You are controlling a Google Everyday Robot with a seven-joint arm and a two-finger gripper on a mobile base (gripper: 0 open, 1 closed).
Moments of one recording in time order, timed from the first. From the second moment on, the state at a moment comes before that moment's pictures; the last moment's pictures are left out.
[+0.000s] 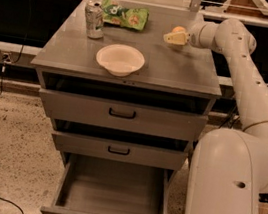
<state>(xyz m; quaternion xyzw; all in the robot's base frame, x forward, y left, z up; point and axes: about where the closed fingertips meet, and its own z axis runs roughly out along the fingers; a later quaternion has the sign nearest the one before) 0.940 -0.160 0.859 -0.29 0.77 0.08 0.57</state>
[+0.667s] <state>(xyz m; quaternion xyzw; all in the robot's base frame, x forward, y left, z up) 0.945 -0.156 0.841 -0.29 0.77 0.08 0.56</state>
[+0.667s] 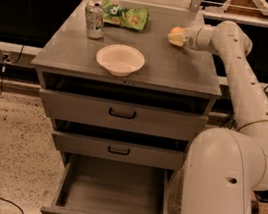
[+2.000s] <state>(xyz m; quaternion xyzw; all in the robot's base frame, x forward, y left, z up) 0.855 -0.073 0.942 -0.44 0.64 0.14 0.62</state>
